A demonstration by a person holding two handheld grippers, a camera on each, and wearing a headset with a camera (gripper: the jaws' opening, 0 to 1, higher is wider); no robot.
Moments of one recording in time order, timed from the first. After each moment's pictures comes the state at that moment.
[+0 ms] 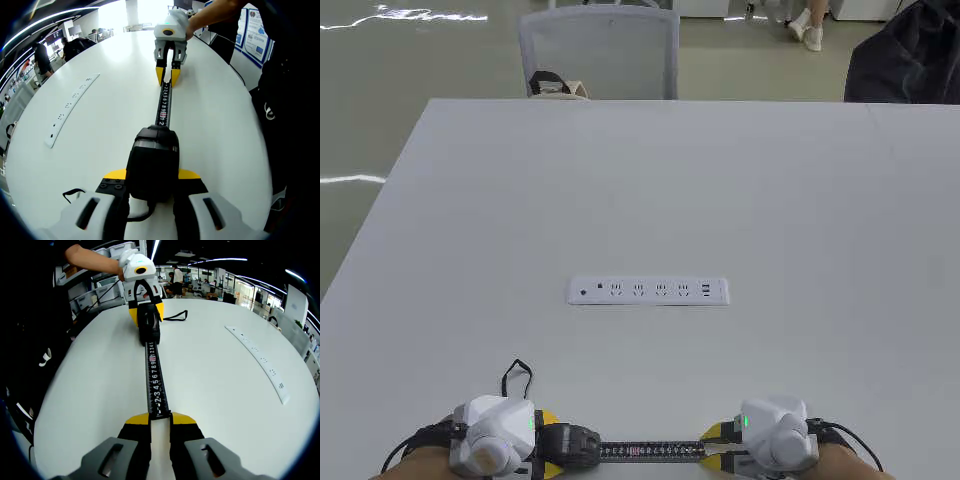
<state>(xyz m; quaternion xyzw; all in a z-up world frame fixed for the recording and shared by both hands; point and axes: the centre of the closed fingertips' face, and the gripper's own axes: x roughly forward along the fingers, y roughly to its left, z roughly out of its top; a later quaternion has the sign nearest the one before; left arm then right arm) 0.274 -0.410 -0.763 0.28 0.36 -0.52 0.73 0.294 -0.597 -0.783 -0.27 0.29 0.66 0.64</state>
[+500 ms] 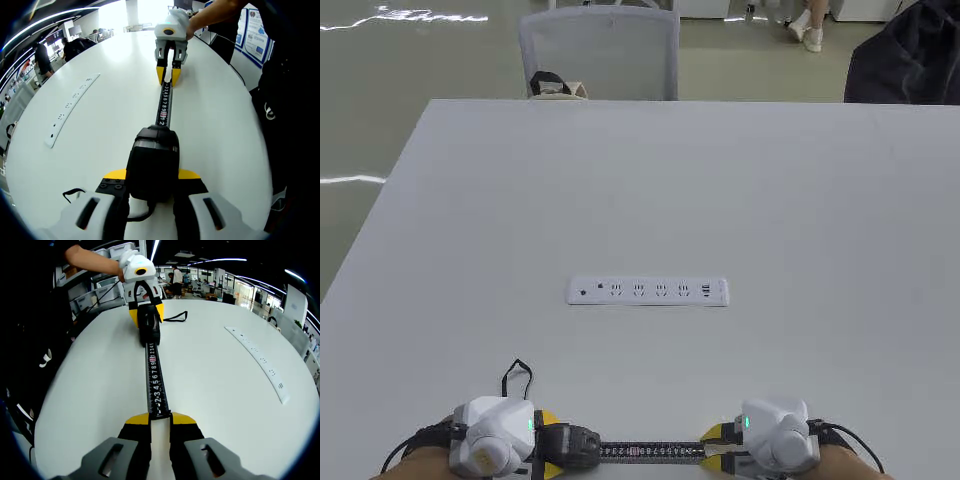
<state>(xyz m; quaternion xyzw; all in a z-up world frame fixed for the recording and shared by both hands) 0.274 -0.409 -0.764 0.28 0.36 -0.51 0.73 0.292 -0.597 -0.780 -0.26 0.29 0.66 0.64</state>
